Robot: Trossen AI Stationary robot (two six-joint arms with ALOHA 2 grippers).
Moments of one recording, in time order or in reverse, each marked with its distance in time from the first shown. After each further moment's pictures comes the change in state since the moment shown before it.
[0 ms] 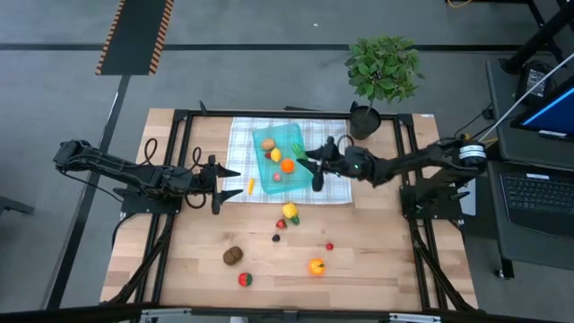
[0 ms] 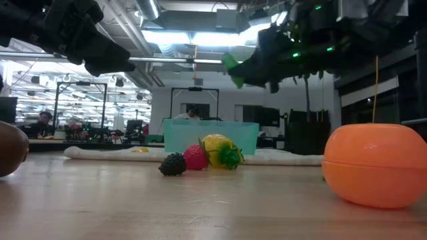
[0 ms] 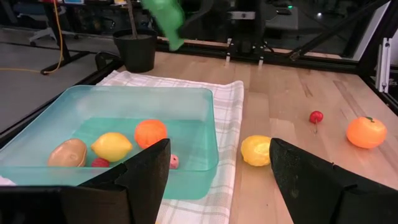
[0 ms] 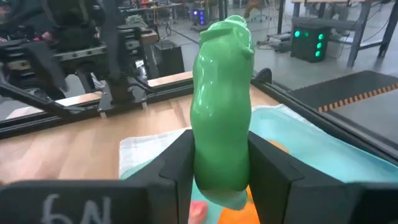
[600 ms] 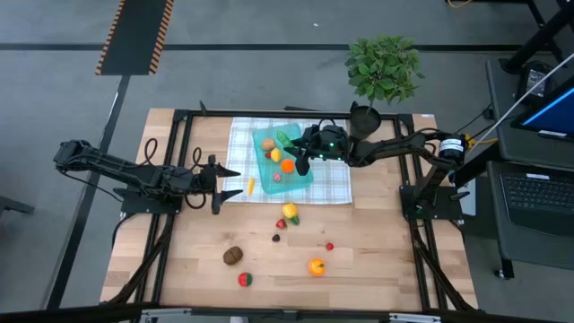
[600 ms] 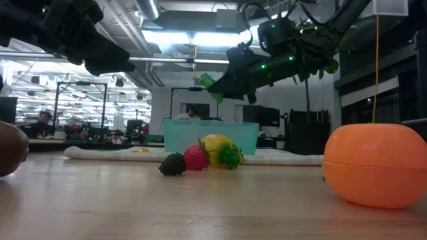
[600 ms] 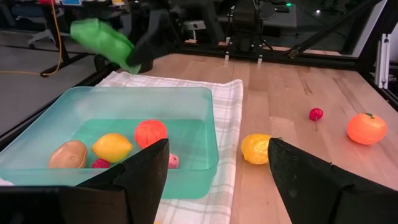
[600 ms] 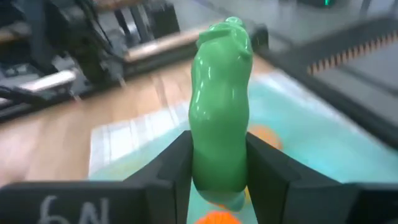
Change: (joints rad) left arm 0.000 0.000 0.000 -0.003 0.000 0.019; right arm -0.146 0.159 0.283 -0.324 -0.169 0.059
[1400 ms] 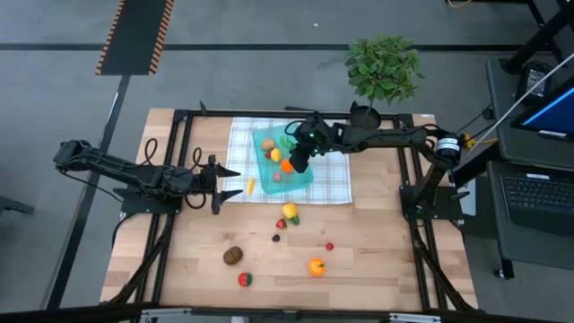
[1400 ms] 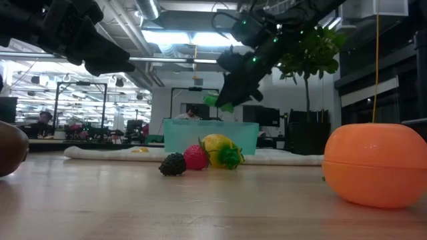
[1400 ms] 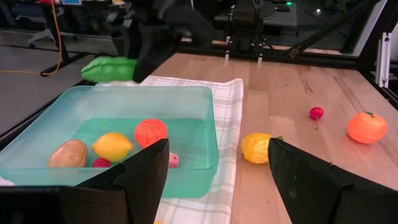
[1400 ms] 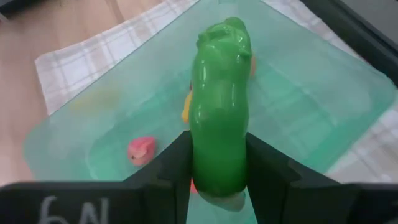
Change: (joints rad) left arm 0.000 0.000 0.000 -0.003 0.000 0.000; right arm -0.004 0.042 0.330 -0.748 0.057 0.034
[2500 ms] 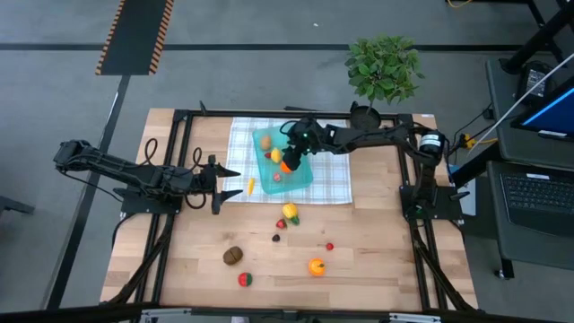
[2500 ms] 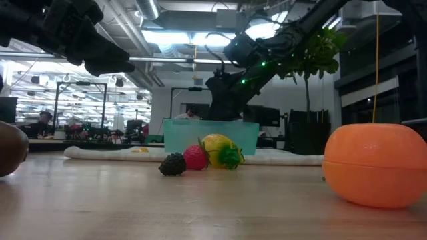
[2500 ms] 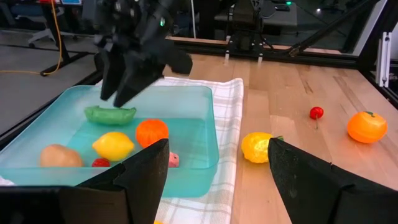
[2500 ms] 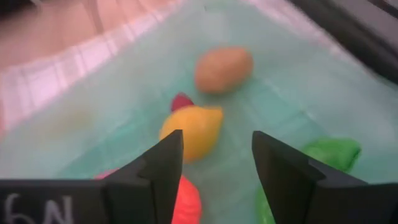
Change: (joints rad) left arm 0.000 0.000 0.000 -0.002 0.000 0.000; right arm -0.034 0.126 -0.001 0.195 -0.001 -0.030
